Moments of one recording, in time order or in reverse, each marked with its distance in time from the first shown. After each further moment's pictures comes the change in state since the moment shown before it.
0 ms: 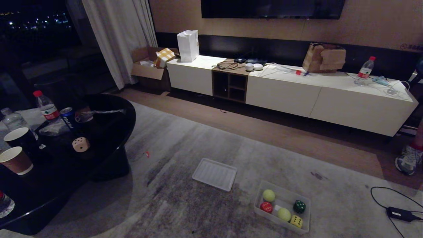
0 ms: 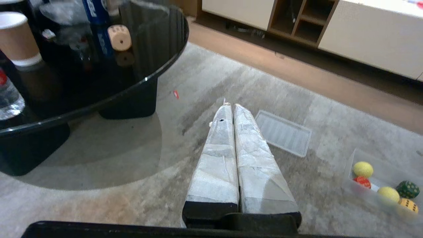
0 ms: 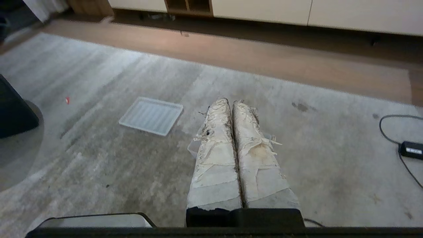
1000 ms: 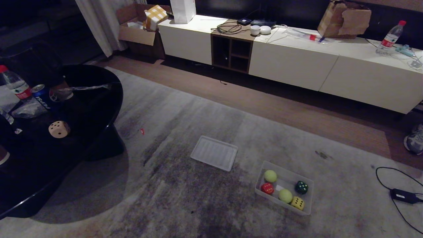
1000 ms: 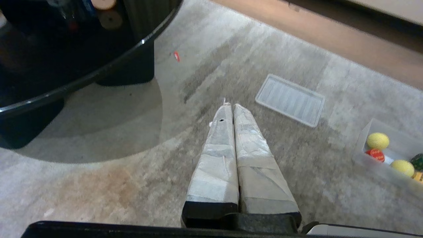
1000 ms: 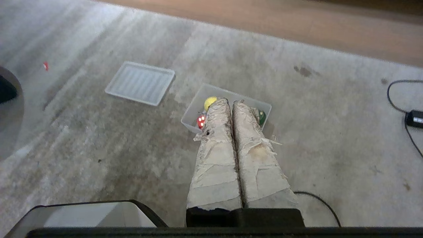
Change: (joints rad) left arm 0.000 0.000 0.000 0.000 0.000 -0.001; right arm 0.000 0.000 0.000 0.000 0.000 0.000
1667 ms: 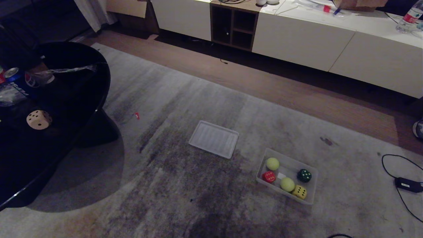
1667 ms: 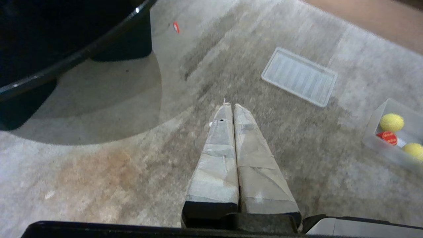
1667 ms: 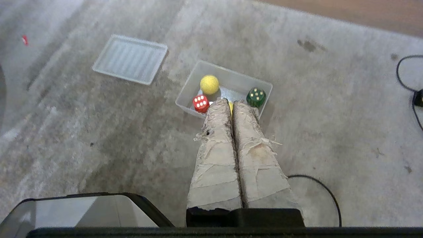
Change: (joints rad) left arm 0.000 0.000 0.000 0.000 0.000 -0.002; right arm 0.000 0.000 0.000 0.000 0.000 0.000
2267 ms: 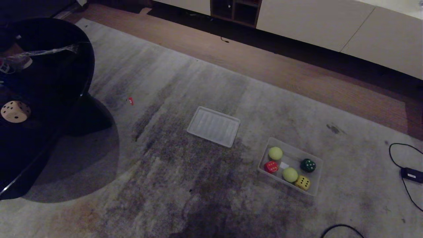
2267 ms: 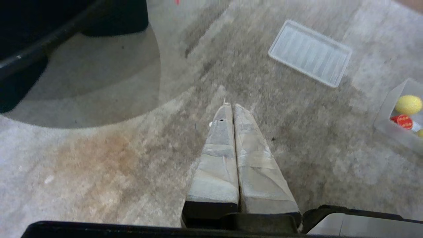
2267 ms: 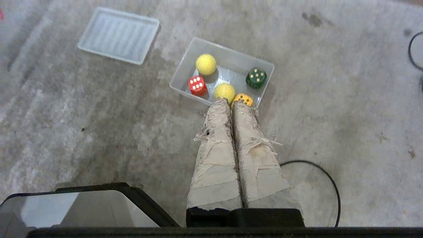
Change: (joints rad) left arm 0.000 0.000 0.000 0.000 0.001 -0.002; right arm 0.000 0.000 0.000 0.000 0.000 -0.002
